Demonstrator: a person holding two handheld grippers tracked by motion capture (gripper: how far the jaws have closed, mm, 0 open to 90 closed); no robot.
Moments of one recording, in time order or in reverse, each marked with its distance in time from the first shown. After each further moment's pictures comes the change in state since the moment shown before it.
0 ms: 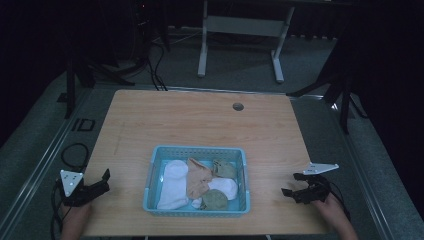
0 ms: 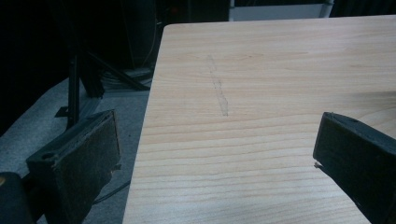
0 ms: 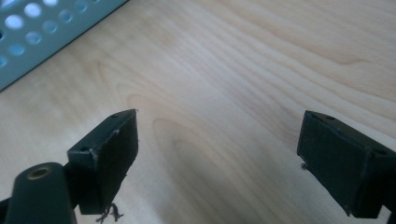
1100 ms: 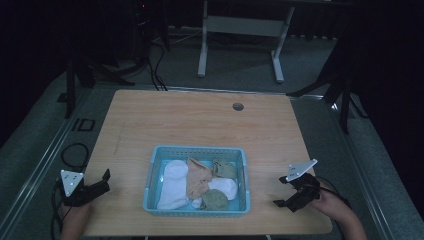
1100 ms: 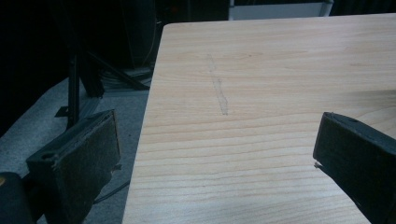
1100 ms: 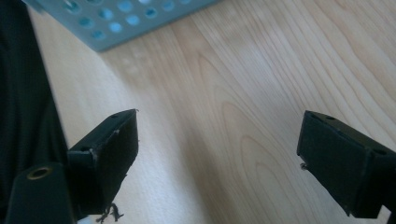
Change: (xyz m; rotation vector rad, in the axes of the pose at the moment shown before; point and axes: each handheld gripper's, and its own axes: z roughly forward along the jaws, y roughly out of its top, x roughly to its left) left arm 0.000 0.000 0.000 0.004 -0.002 0.006; right arm 0.047 0.048 -0.003 0.201 0.174 -0.316
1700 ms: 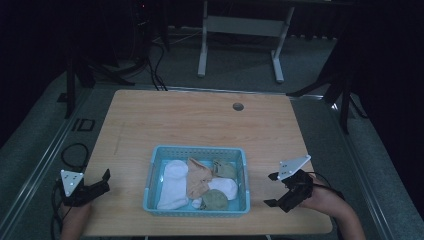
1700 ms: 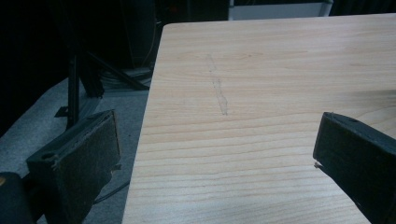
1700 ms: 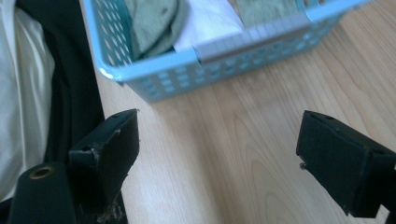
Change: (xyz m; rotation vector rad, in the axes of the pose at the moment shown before) left arm 0.000 0.000 0.000 0.000 -0.001 -0.001; right arm 0.028 0.048 -0.015 -0.045 0.039 -0.094
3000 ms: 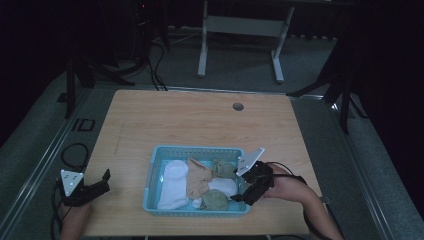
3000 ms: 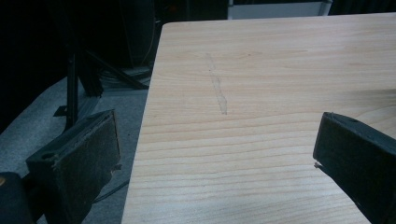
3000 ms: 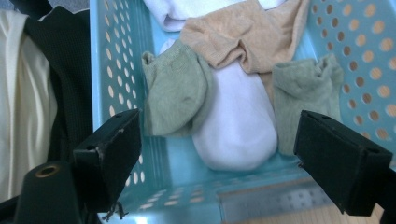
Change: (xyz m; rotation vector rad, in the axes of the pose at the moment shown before) left arm 0.000 0.000 0.000 0.002 -0.004 -0.001; right arm 0.013 0.082 0.057 0.050 0.059 -0.143
